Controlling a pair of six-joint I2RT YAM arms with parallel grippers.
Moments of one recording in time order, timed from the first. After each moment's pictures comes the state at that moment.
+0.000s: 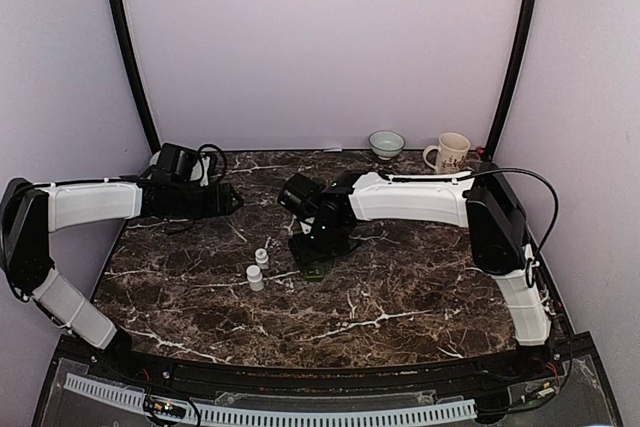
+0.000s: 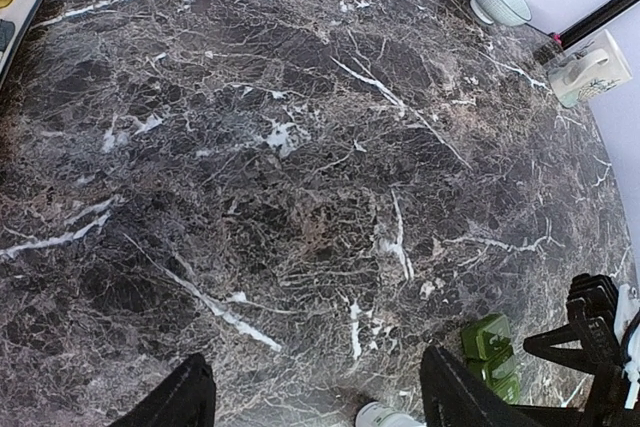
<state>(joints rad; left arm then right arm) -0.37 1.49 0.91 -0.16 0.18 -0.40 1.03 2.24 1.86 -0.89 0.09 0.53</state>
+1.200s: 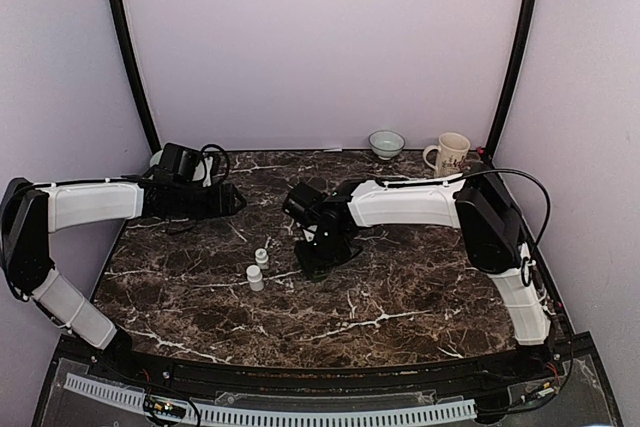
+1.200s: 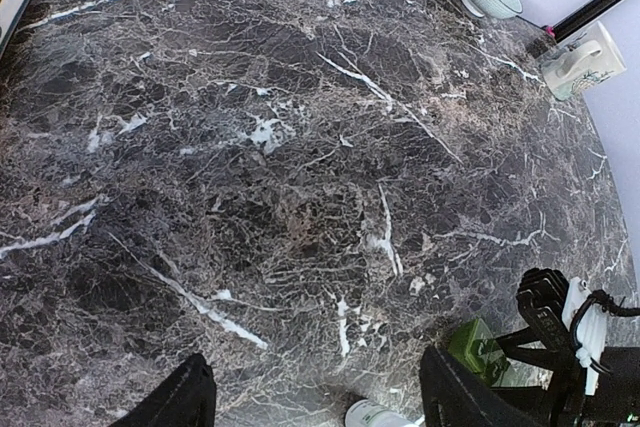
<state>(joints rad) -0.39 1.49 0.92 -0.16 0.18 -0.41 1.01 2.27 1.80 -0.82 0.04 0.53</state>
